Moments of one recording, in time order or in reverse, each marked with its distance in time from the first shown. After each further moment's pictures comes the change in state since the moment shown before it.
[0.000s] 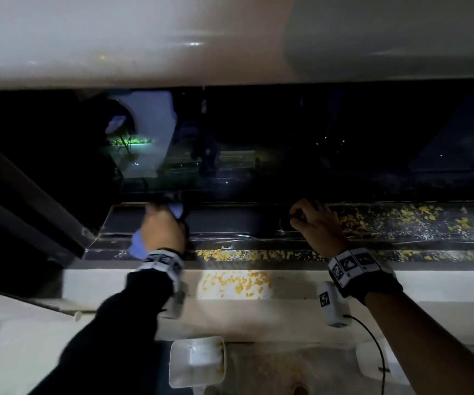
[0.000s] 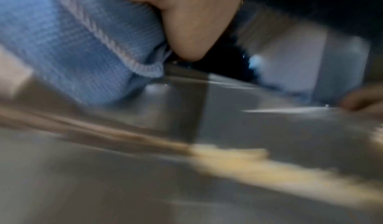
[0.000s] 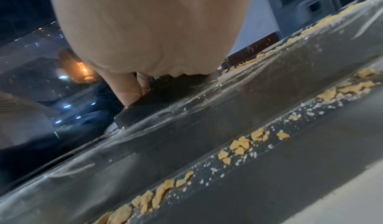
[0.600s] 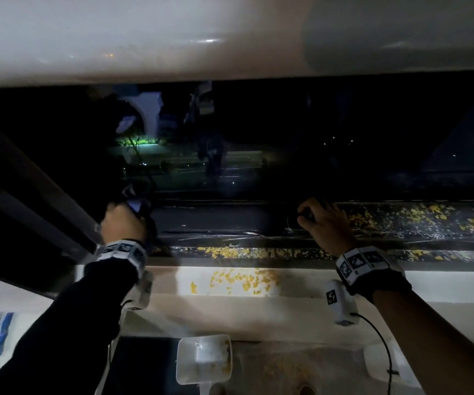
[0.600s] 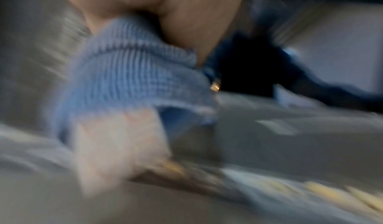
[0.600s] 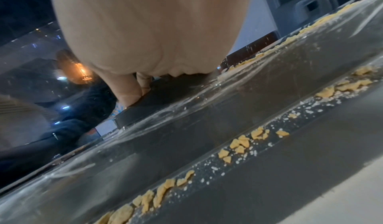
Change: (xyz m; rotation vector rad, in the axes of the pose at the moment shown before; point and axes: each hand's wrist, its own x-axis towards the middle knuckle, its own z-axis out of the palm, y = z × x) left_hand 0.027 -0.052 -0.046 0.001 0.123 -0.190; right_hand 0.000 0.000 0.001 -0.038 0.030 0.006
